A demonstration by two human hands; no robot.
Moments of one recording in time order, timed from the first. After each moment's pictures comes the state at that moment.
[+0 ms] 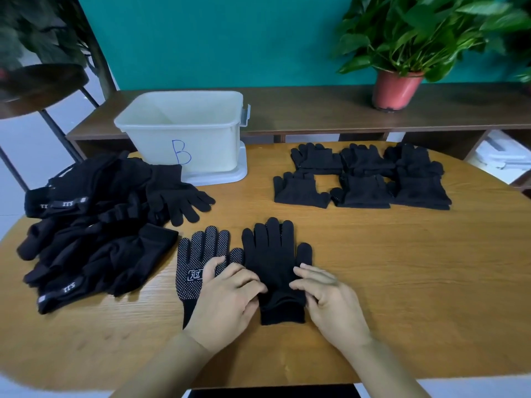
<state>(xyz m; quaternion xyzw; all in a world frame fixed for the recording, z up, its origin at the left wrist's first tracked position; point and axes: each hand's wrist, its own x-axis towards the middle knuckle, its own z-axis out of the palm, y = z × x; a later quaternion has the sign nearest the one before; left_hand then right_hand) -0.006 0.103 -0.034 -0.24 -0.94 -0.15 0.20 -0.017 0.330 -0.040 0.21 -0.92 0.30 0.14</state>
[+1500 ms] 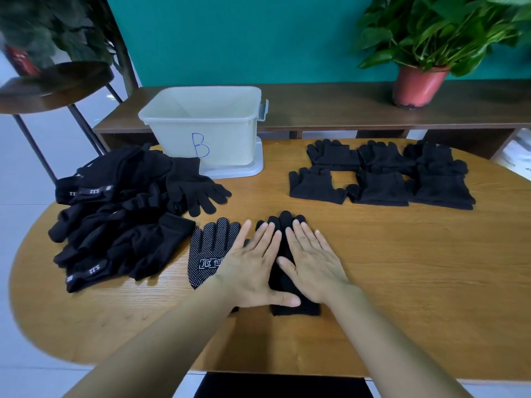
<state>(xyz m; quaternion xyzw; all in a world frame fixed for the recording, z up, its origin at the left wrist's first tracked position) -0.043 0.113 -0.009 -0.21 -0.97 0.05 -0.07 -0.066 0.284 -0.017 0.22 -0.97 0.06 -0.08</state>
